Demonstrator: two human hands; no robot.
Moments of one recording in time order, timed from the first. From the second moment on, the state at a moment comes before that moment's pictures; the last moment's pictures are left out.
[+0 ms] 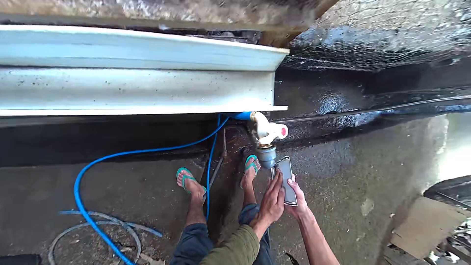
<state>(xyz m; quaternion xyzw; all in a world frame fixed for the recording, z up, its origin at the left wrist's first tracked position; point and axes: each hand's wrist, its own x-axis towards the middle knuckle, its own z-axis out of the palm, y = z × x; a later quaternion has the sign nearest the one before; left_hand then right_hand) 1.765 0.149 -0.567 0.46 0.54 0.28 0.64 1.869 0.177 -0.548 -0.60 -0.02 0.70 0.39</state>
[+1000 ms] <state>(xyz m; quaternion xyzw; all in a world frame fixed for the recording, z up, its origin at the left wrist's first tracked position) 1.532 0.431 -0.500 0.63 0.76 0.10 0.15 1.825 0.464 -0.563 -0.51 -0.35 0.69 0.38</state>
